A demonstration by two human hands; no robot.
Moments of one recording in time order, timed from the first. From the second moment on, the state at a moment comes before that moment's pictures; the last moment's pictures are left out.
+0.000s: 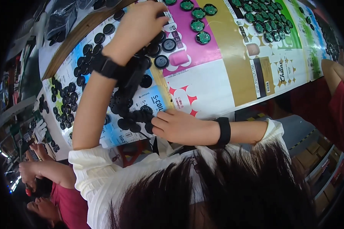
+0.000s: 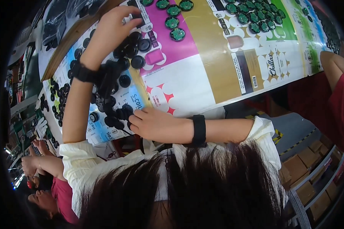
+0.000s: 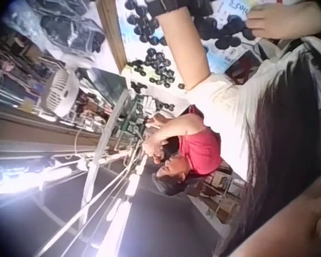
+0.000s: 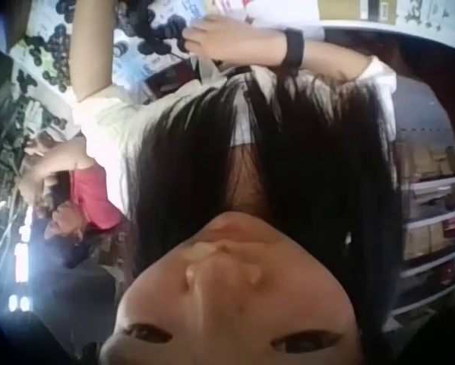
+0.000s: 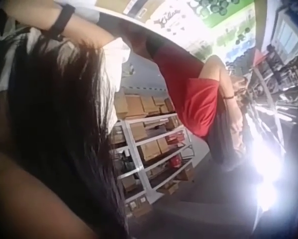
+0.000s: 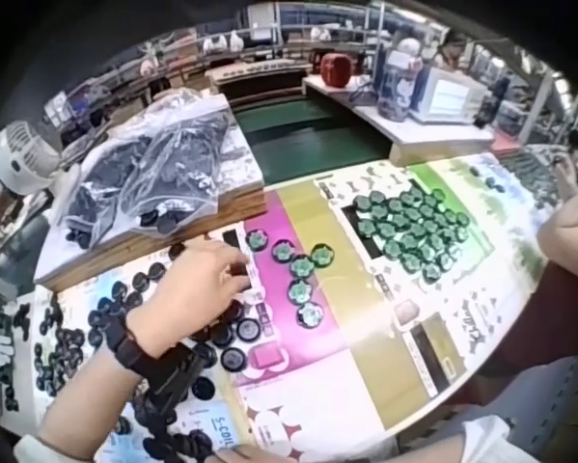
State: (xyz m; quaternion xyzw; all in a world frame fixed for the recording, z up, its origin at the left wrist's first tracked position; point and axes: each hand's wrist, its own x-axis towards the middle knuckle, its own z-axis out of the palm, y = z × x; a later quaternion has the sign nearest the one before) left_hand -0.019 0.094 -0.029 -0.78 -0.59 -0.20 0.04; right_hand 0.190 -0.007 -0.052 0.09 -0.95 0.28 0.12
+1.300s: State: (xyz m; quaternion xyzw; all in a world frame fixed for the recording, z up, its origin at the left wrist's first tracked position) left_hand 0.086 -0.036 0.035 -0.37 -0.54 -0.63 -0.41; right_hand 0.209 0.048 0.030 -0.19 -0.65 0.60 0.42
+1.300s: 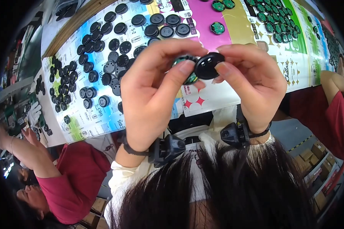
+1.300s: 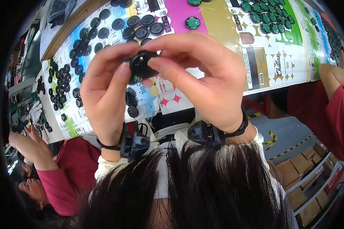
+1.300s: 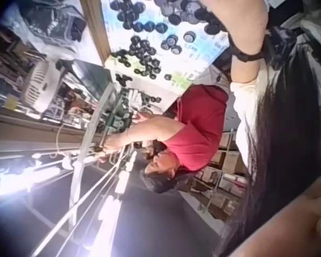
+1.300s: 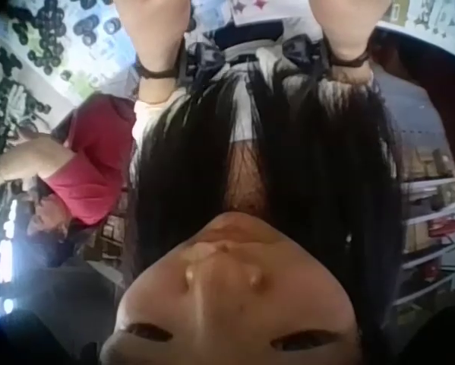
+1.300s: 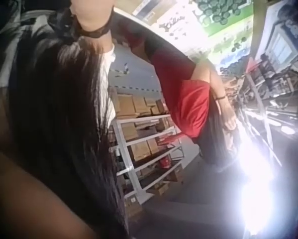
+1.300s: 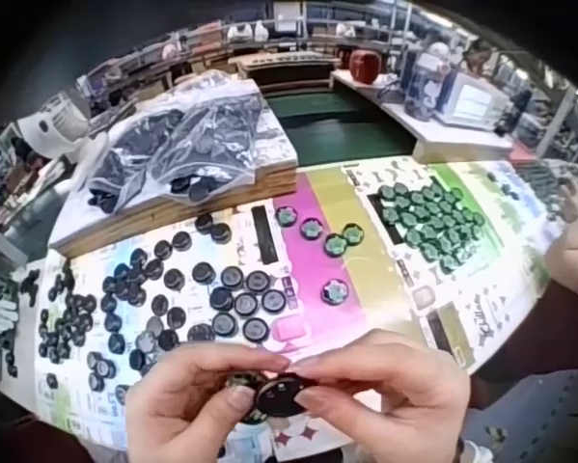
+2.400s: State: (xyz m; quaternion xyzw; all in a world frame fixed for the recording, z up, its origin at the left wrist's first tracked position) left_hand 0.065 -0.035 0.024 -0.24 -0.38 -0.65 -0.61; right_hand 0.206 0.069 0.021 -0.10 -0.87 0.21 0.44
